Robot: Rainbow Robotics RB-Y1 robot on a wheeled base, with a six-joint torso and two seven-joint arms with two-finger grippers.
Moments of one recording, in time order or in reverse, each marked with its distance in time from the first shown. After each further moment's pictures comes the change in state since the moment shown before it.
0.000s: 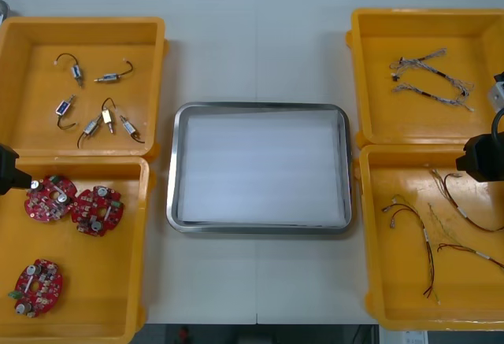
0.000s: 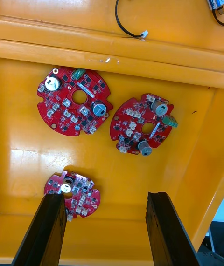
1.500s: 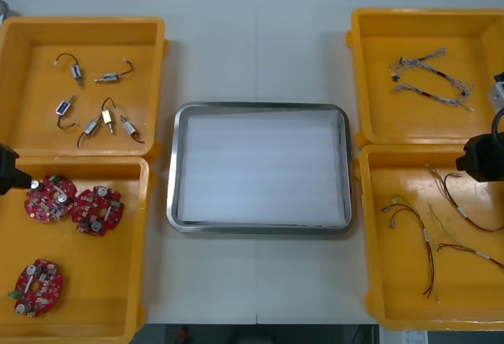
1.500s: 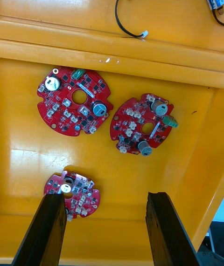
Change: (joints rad) right arm 0.000 0.000 0.000 0.000 0.000 0.000 0.000; left arm 0.000 0.000 0.000 0.000 0.000 0.000 0.000
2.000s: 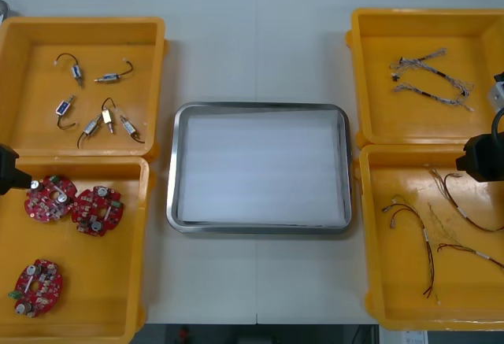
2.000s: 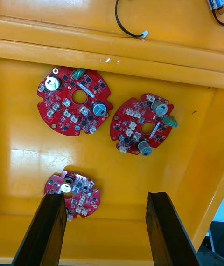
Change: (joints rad) right arm 0.000 0.000 0.000 0.000 0.000 0.000 0.000; left arm 0.000 0.000 0.000 0.000 0.000 0.000 0.000
